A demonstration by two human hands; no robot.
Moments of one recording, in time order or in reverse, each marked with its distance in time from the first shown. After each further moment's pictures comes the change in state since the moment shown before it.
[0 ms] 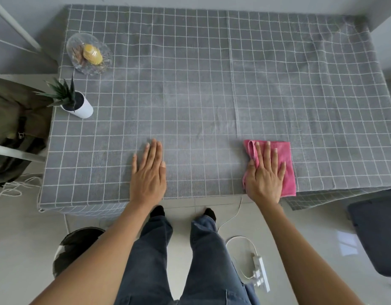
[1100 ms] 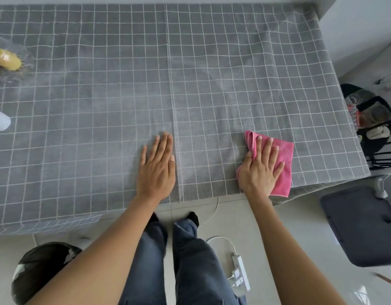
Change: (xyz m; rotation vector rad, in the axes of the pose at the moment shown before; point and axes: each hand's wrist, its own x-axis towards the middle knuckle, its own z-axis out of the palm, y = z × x) left_hand 0.042 0.172 0.044 -0.004 0.033 0.140; right_hand 0.054 0.111 -0.037 0.102 0.049 0.255
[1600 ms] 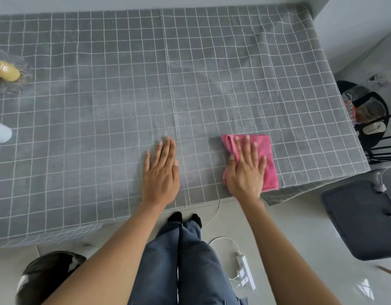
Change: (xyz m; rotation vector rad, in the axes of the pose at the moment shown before) left_hand 0.000 -0.002 0.000 0.001 -0.025 0.000; right_hand -0.013 -0.024 0.010 -0.057 -0.058 -0.200
